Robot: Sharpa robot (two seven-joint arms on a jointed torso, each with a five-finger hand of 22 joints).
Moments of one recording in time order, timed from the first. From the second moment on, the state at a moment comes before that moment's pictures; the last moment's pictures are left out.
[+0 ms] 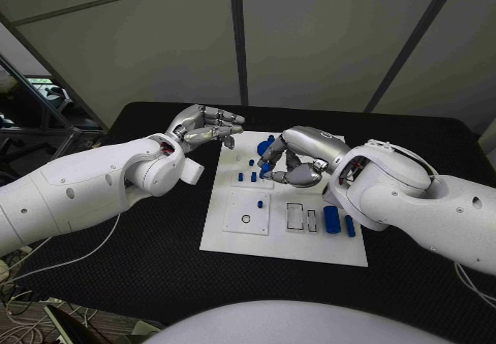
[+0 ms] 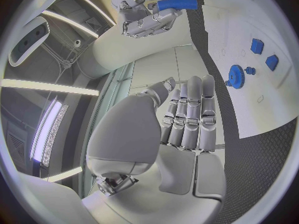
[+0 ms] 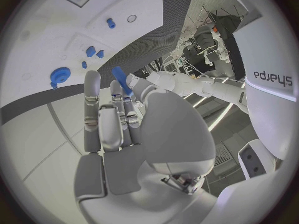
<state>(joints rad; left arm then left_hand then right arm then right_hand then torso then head) 1.08 -0.86 0.10 1.46 -0.33 -0.20 0.32 1.40 -0.11 0.40 -0.04 0.17 0.96 0.21 0.12 0.09 1.00 0.13 0.31 0.17 1.08 0.05 0.89 0.52 0.19 1.06 0.13 0.33 1.21 1.04 -0.78 0.18 1.82 -1.57 -0.22 -0.18 1.38 -0.10 0.43 0.03 0.16 1.13 0.14 0.10 0.11 1.19 0.06 0.20 0.07 1.47 -0.01 1.32 1.15 0.17 1.09 0.09 0.90 0.54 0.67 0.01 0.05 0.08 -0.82</state>
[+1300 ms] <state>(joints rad) 1.08 -0.84 0.10 1.45 -0.33 -0.20 0.32 1.40 -0.11 0.40 -0.04 0.17 0.96 0.21 0.12 0.09 1.00 0.13 0.31 0.17 1.08 0.05 0.89 0.52 0.19 1.06 0.13 0.33 1.21 0.93 -0.67 0.08 1.69 -1.56 -0.26 -0.09 1.39 -0.11 0.43 0.03 0.19 1.13 0.14 0.10 0.11 1.19 0.07 0.19 0.07 1.47 -0.01 1.31 1.15 0.17 1.09 0.09 0.90 0.53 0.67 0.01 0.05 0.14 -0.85</state>
